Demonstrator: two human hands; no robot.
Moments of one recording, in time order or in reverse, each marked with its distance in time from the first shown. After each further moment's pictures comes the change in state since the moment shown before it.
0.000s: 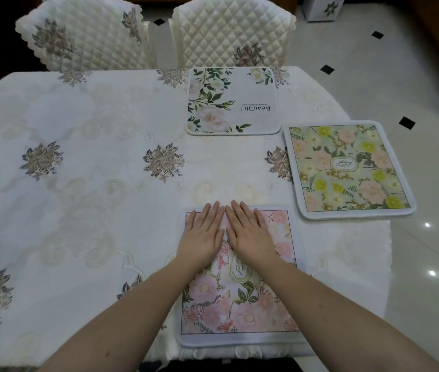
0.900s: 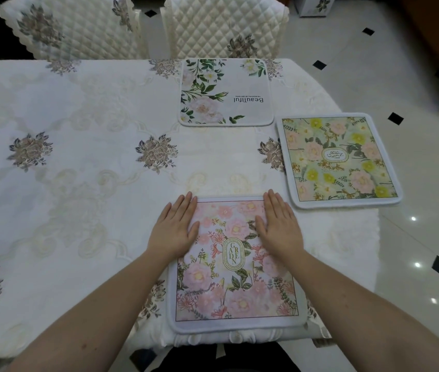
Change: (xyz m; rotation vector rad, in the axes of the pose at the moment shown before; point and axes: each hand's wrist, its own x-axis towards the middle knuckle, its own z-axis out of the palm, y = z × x) left_hand -0.020 -0.044 -0.007 0.057 0.017 -0.054; right_hand -0.033 0.068 -0.015 0.000 0.053 0.216
